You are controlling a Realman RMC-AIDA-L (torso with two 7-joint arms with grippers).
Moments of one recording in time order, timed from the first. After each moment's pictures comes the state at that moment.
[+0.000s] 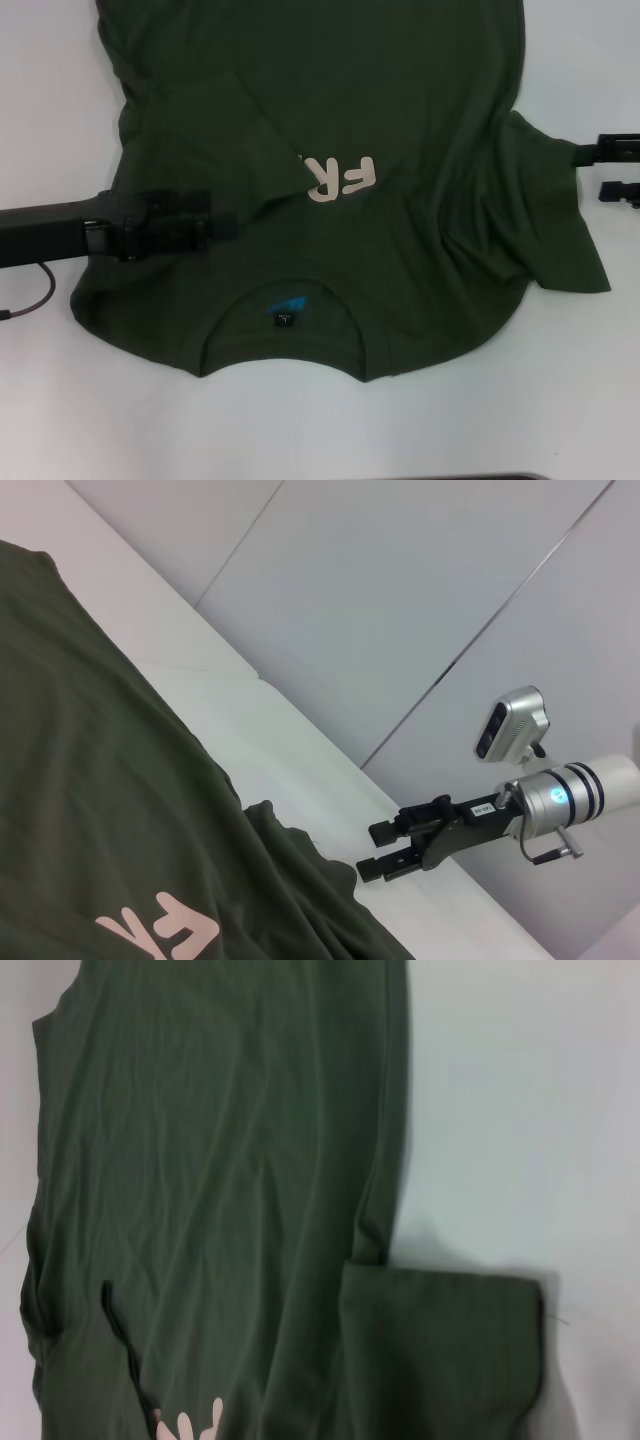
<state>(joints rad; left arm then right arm) -0.41 -2.12 -2.49 -0.83 -1.11 1.79 -1.81 0.53 1.89 -0.46 -0.59 -2.40 -1.45 2.54</state>
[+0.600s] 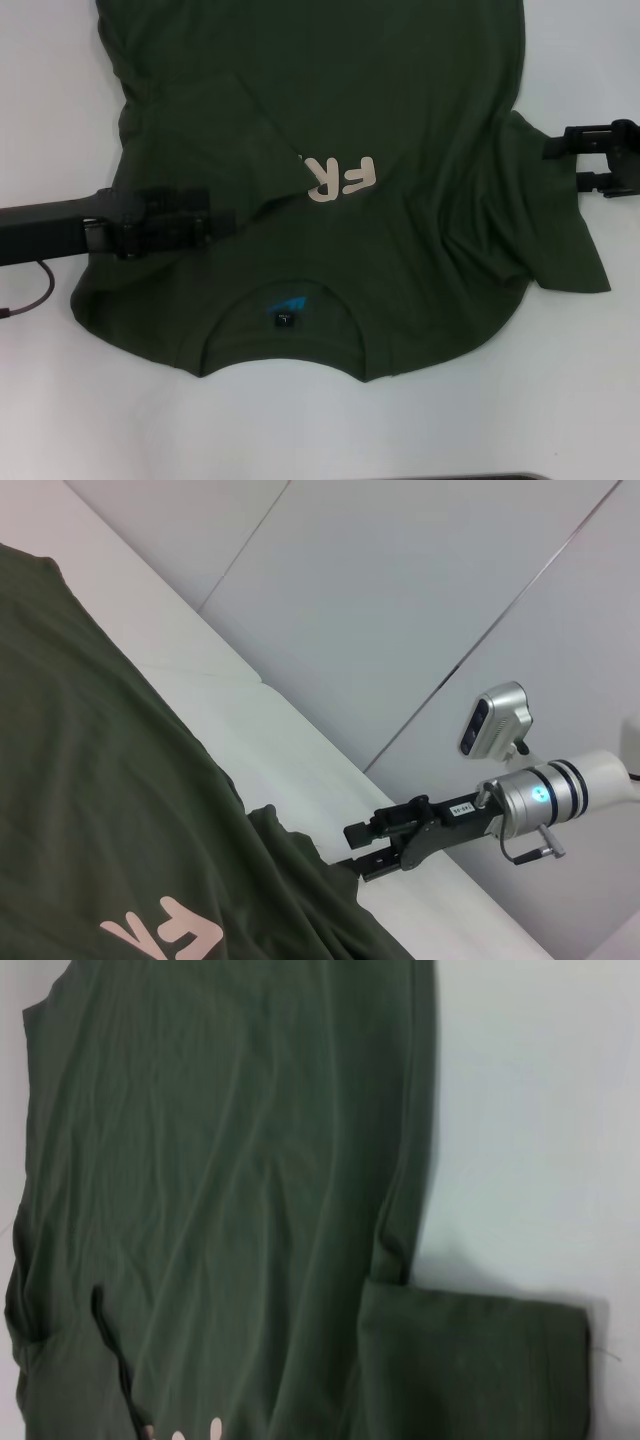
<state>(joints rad) -0.41 -2.12 -2.49 -0.83 -1.11 1.79 -1.81 0.58 1.90 -0.50 -0.53 -2.40 -1.35 2.54</state>
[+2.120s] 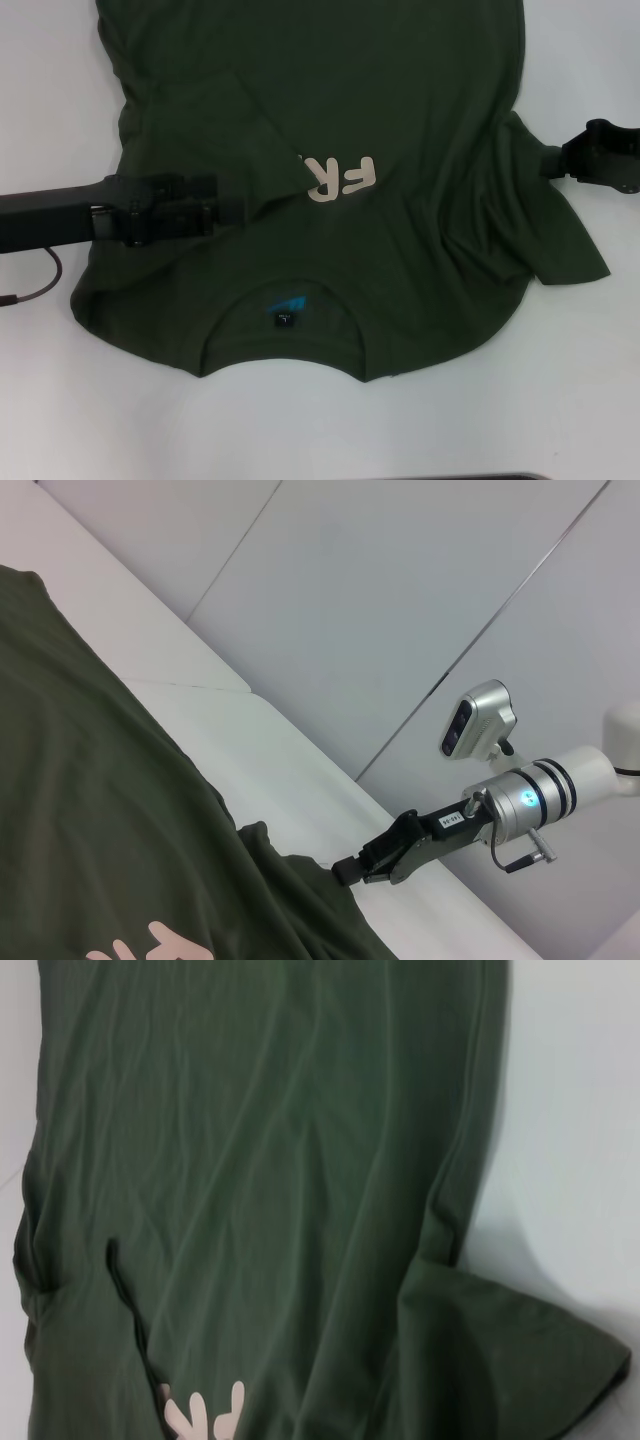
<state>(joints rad) -0.43 -2.13 -2.49 -0.83 -1.12 1.78 -1.81 0.63 1.89 -0.56 -0.49 -2.40 -1.35 2.54</state>
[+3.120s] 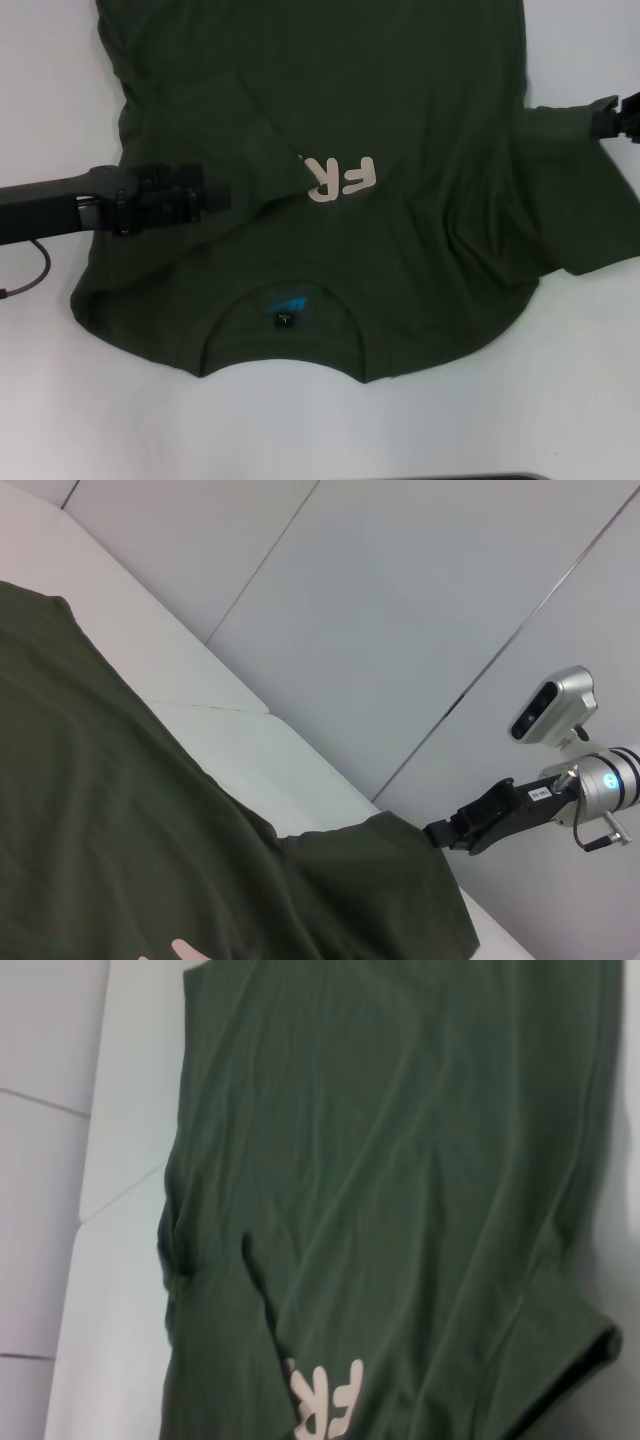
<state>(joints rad) -0.43 -2.12 -2.53 -0.83 -1.12 1.78 -1.82 0.58 1.89 -0.43 -0.76 -2.39 -1.68 2.56</state>
